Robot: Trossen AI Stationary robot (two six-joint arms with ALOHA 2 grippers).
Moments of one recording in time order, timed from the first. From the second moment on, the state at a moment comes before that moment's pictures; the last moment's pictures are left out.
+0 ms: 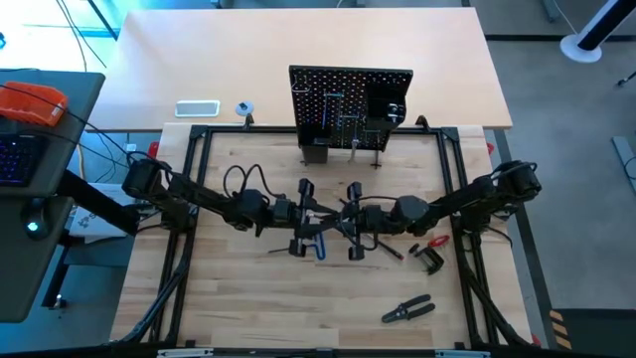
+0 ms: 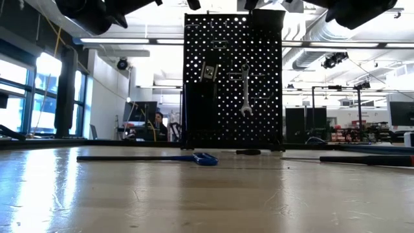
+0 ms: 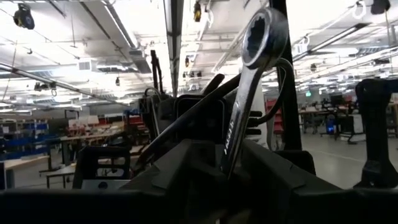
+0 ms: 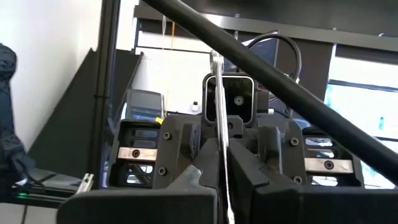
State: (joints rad) left arm -0.15 1.68 0.81 1.28 -0.02 0.11; right arm 0.24 1.59 0.77 1.15 0.15 -0.19
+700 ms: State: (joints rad) left arm -0.15 1.68 0.77 1.40 0.04 0.06; right arm 0.25 1.59 0.77 1.18 0.12 -0.16
